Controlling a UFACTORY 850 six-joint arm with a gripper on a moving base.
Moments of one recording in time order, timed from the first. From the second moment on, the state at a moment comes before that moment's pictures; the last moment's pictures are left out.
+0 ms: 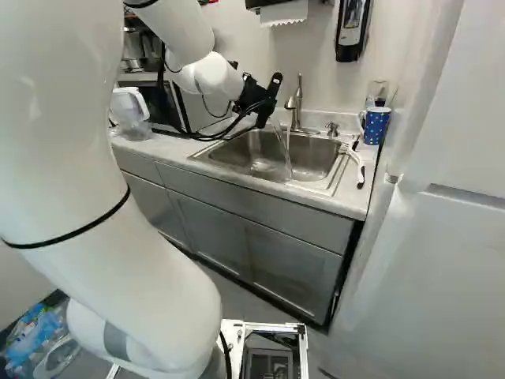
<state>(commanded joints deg) -5.8 -1.4 -57.8 2.1 13.2 110.9</state>
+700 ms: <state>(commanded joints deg) -5.8 -1.4 -57.8 2.1 13.2 110.9</state>
